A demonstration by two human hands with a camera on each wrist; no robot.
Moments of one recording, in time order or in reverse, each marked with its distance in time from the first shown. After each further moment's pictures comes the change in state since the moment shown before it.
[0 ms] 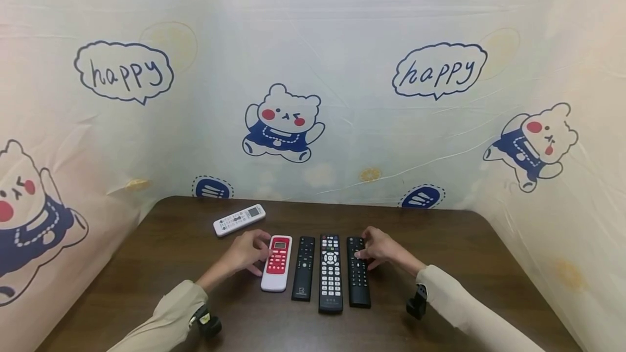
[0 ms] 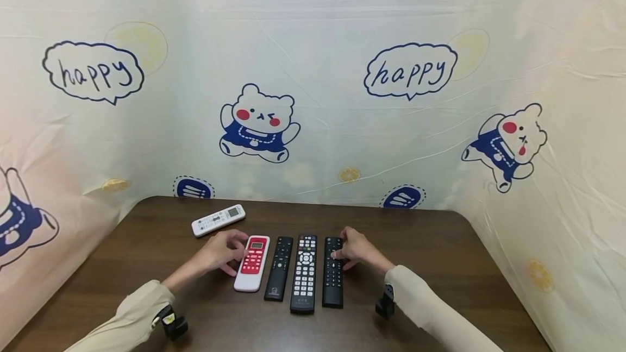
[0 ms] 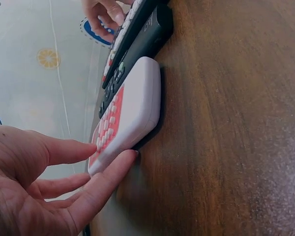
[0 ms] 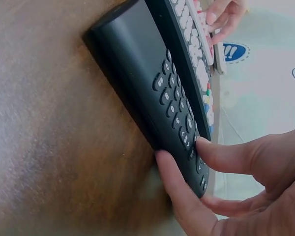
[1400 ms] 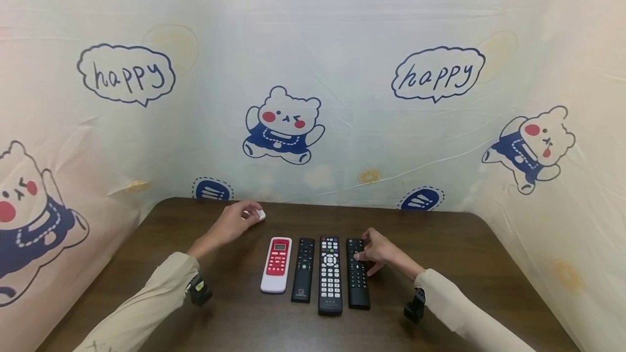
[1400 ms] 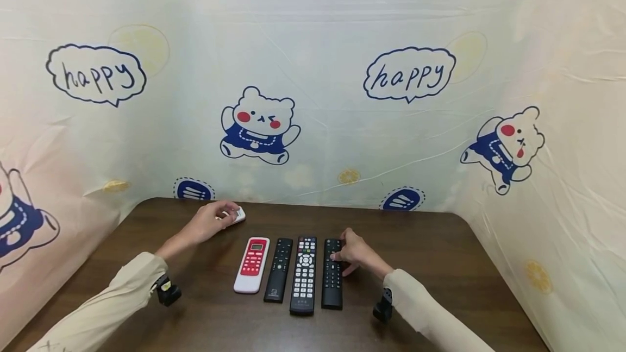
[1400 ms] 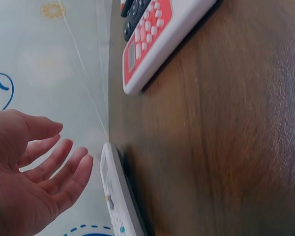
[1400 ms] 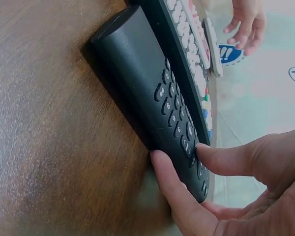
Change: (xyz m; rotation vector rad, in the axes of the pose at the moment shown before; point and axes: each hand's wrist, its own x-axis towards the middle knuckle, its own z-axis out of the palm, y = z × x) left_hand 0.042 0.009 -0.055 0.262 0.159 0.284; right_hand -0.003 -0.001 0.003 0.036 0.002 0.036
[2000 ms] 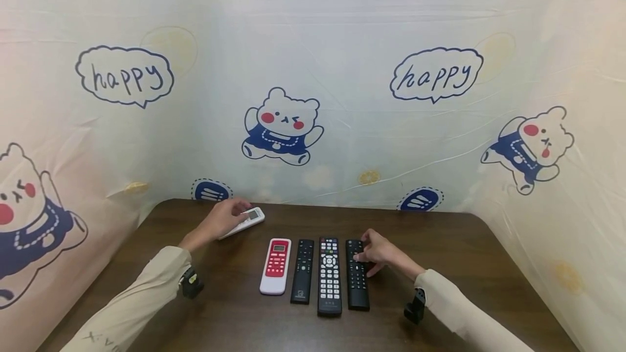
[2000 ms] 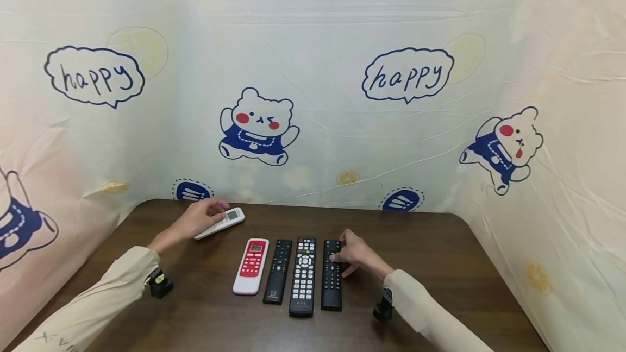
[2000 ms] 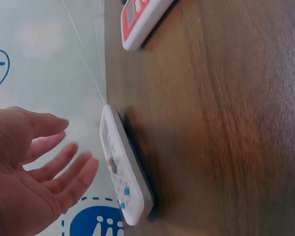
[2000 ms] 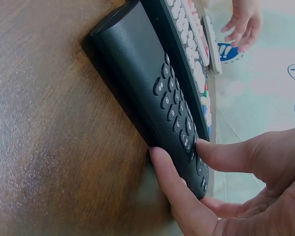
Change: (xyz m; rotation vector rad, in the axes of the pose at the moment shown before) left_hand 0.009 -0.020 -0.020 0.138 -0.013 0.050; right_hand 0.002 0.002 -0.002 0.015 -0.019 0.004
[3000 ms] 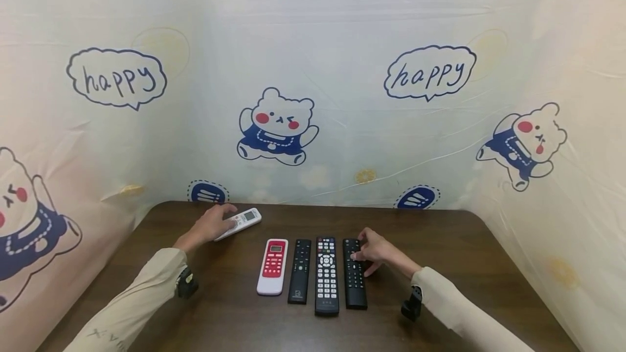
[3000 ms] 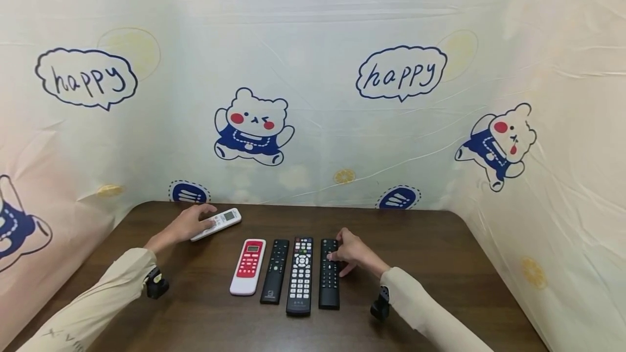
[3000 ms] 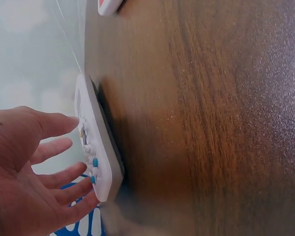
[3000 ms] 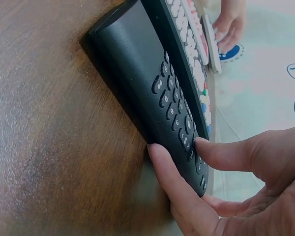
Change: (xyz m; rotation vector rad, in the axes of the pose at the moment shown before) left_hand 0.004 -0.030 0.003 0.105 -0.073 -0.136; right_hand -0.002 -0.001 -0.002 0.006 -0.005 0.014
